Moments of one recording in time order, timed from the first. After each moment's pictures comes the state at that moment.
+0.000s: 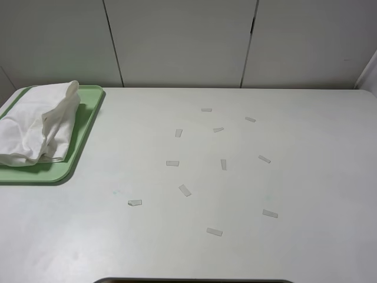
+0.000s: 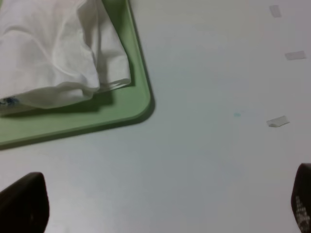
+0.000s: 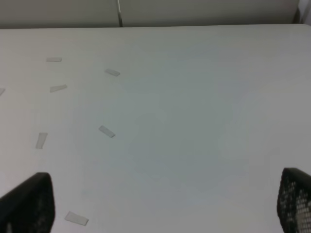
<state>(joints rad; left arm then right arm) -0.04 -0.01 -0.48 -0.10 1.07 0.14 0.05 -0.01 -0.50 0.01 1.02 0.07</state>
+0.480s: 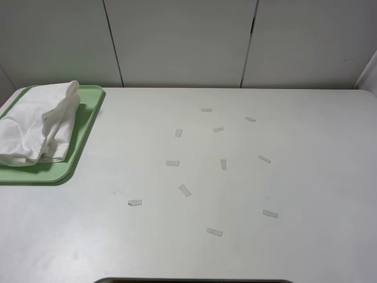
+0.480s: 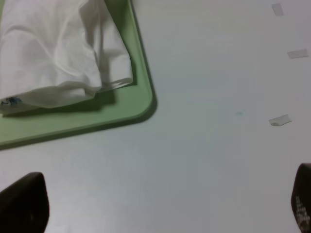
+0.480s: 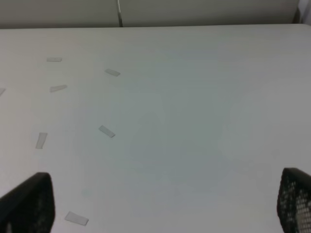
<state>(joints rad) -0.04 -0.01 -0.48 -0.10 1.07 0.15 0.05 -0.01 -0.50 0.01 1.02 0.07</state>
